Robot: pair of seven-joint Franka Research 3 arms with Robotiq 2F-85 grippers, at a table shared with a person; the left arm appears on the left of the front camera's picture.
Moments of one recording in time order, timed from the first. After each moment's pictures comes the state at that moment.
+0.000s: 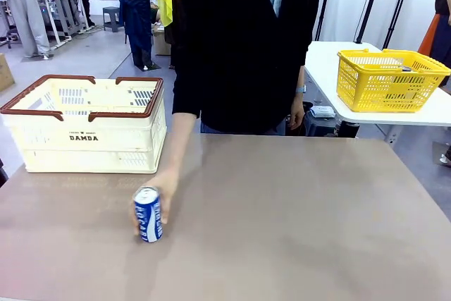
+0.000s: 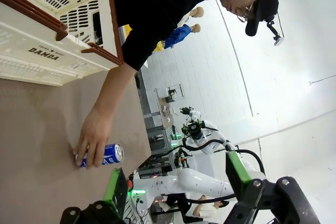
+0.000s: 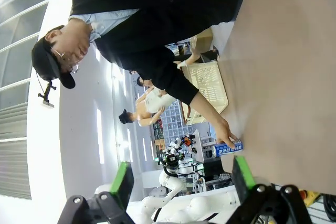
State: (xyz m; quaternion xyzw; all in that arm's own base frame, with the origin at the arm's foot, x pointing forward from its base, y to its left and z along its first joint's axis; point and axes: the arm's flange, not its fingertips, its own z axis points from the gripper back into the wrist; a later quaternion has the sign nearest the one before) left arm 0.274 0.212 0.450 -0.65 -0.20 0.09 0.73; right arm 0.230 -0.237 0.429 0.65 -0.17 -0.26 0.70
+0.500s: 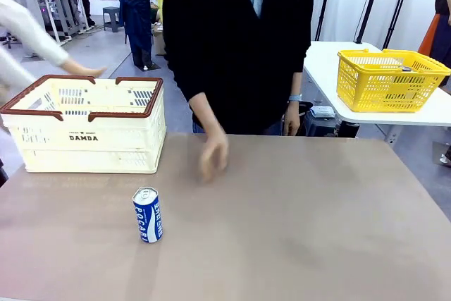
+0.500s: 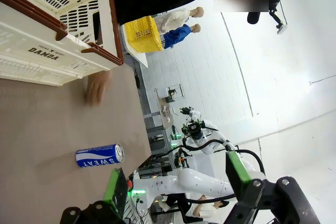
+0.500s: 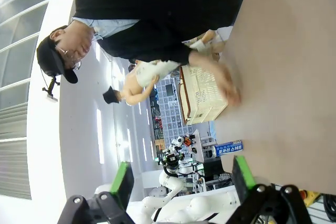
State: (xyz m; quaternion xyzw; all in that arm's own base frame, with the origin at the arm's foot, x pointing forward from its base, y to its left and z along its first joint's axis) left arm 0.274 0.212 0.450 -0.65 -0.20 0.09 0.73; right arm 0.230 -0.237 0.429 0.65 -0.17 -0.26 0.70
